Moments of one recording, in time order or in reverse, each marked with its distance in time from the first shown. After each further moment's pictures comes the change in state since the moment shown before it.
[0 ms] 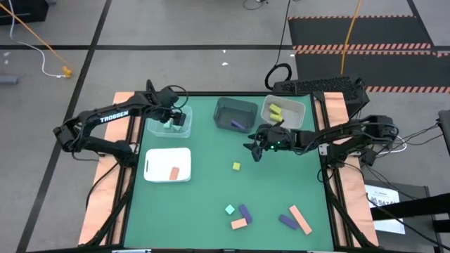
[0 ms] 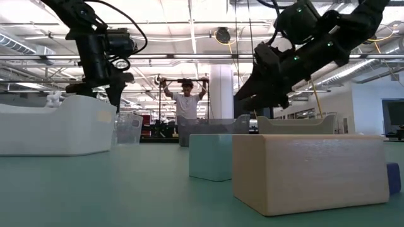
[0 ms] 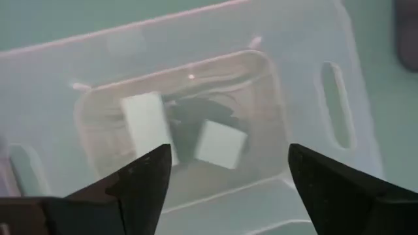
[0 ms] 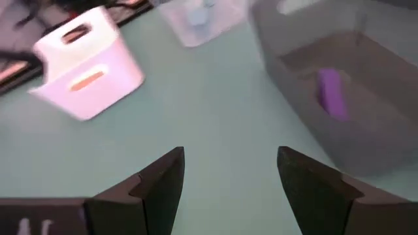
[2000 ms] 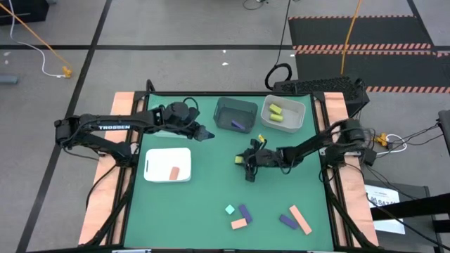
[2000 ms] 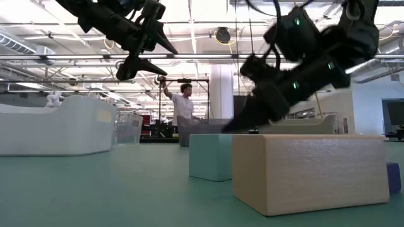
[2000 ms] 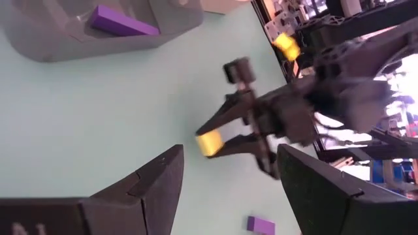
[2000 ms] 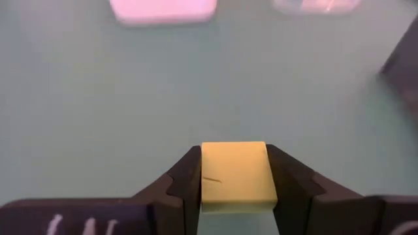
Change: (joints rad) left arm -0.424 -0.014 0.000 0.615 0.290 -0.337; right arm 0.192 0.351 0.060 0.269 0.082 -0.344
